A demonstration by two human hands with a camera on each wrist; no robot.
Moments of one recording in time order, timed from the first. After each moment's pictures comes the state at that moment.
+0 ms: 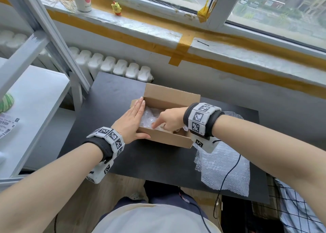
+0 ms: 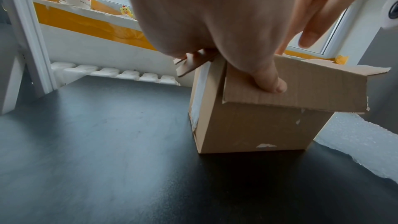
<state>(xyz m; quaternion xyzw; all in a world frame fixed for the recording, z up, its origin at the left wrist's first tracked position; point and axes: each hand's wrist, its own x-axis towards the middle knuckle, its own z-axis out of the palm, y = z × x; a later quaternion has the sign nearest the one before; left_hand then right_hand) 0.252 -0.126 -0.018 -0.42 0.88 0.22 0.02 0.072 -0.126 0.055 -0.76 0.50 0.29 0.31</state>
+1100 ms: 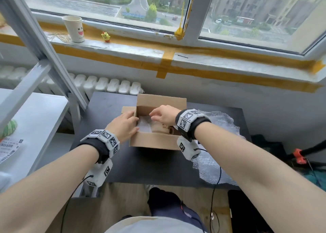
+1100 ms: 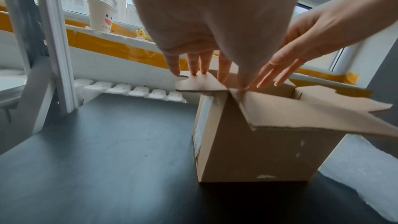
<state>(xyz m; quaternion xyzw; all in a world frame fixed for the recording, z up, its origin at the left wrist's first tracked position) 0.258 -0.122 0.018 -0.46 0.87 0.21 0.01 0.067 -0.100 0.068 -0.68 0.66 0.03 0.30</state>
